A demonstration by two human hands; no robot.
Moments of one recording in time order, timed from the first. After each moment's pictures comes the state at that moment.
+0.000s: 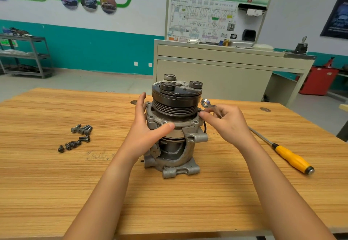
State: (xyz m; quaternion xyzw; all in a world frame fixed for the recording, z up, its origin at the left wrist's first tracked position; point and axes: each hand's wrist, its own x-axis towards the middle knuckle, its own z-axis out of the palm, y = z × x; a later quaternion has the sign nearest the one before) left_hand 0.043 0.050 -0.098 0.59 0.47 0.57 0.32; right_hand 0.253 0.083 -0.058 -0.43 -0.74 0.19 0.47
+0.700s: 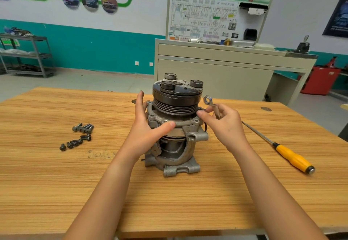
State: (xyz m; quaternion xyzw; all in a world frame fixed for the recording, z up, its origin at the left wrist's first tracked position) left_hand 0.046 0.048 -0.097 0.58 0.48 0.57 0.32; right_hand 0.243 0.081 -0.071 -0.43 -0.68 0.25 0.54
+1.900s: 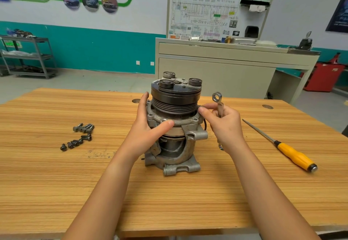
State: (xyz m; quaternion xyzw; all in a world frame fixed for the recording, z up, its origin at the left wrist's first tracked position) left_hand 0.046 0.047 -0.096 0.61 0.48 0.55 0.31; right_hand 0.238 0.082 -0.075 -0.43 -0.63 0.30 0.57
